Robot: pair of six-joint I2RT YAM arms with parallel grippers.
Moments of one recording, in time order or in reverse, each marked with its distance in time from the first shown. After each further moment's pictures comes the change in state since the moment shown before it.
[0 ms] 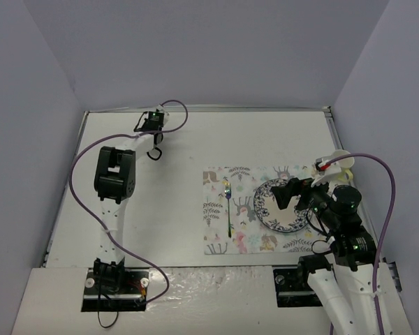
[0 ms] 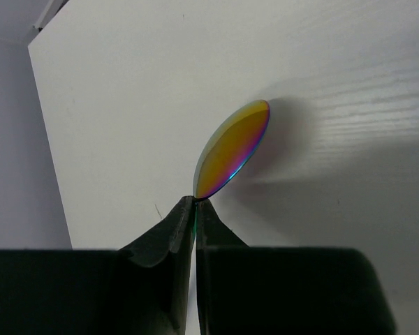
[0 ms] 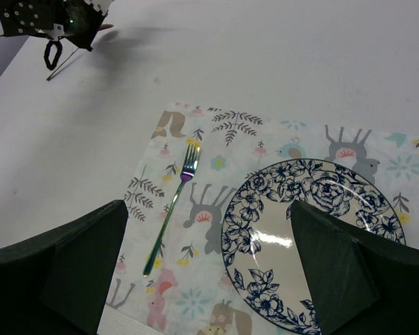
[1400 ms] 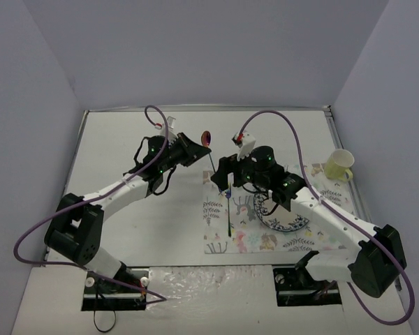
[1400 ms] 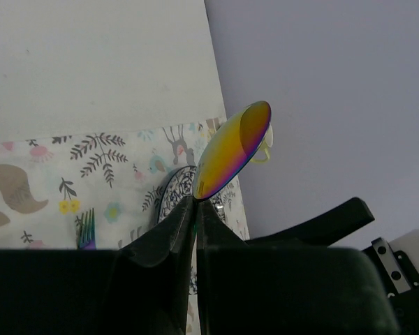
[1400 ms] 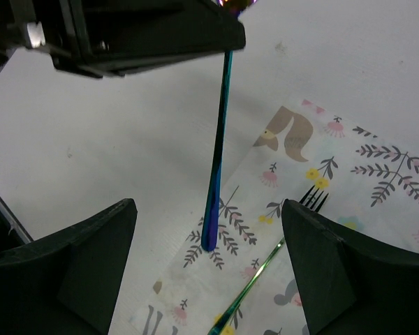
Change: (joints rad) left arm -0.292 -0.807 -0.840 0.614 0.875 -1.506; right arm 0.505 0.759 0.157 0.440 0.132 0.080
